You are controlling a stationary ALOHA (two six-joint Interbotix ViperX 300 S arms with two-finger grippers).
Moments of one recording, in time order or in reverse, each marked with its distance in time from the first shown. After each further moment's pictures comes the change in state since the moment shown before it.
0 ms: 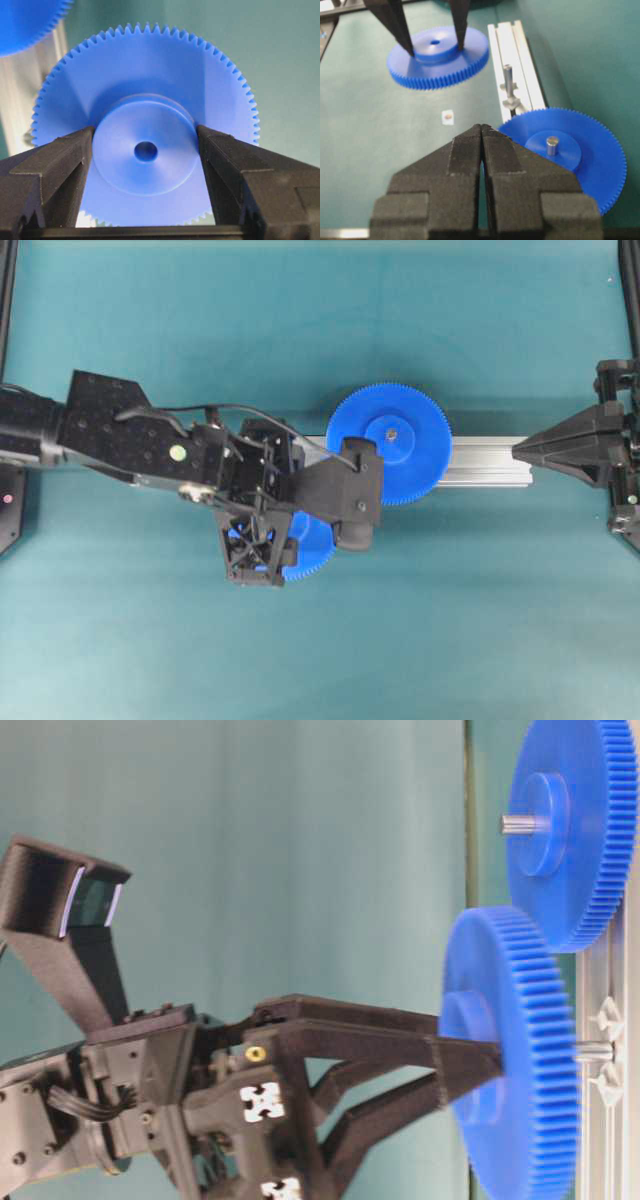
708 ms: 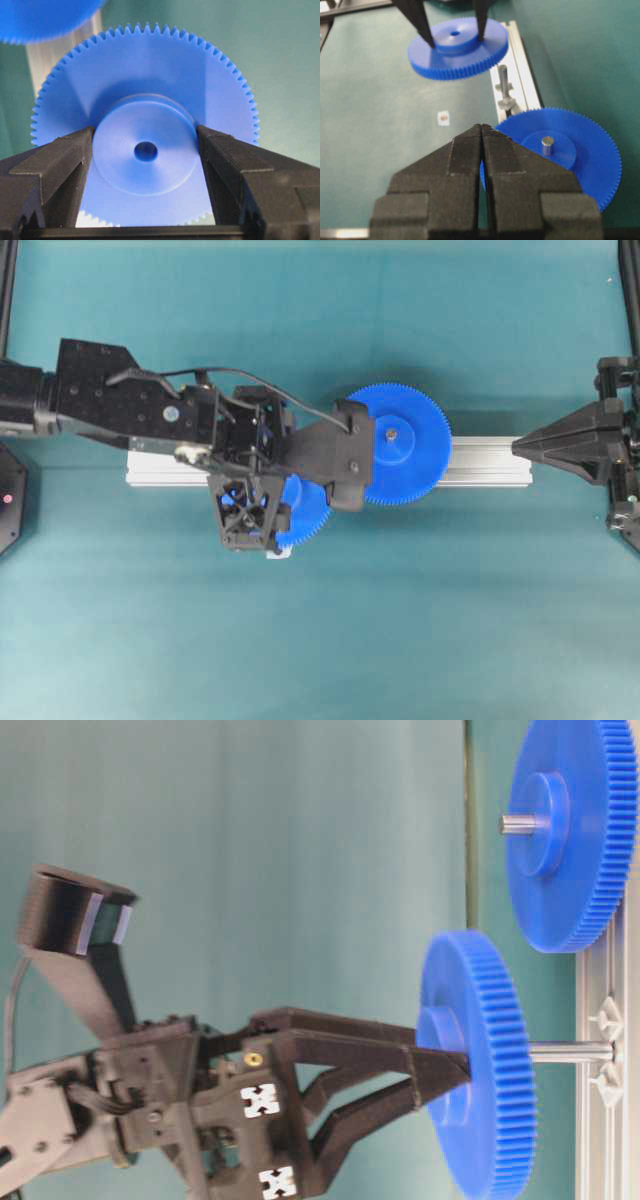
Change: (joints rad) left arm 0.071 -0.018 0.029 0.000 0.014 0.057; right arm -0.014 0.000 0.000 0.000 0.000 0.000
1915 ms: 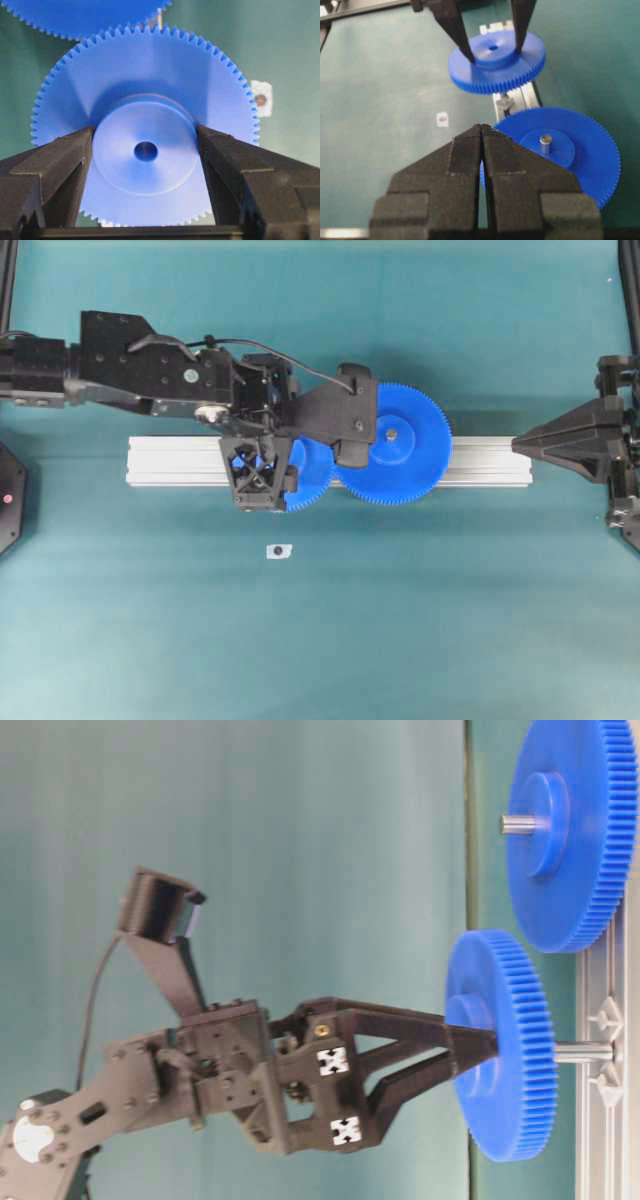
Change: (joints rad) left arm 0.106 0.057 0.018 0.000 -0.063 0.086; right arm -0.008 0.000 0.003 0.000 0.000 0.021
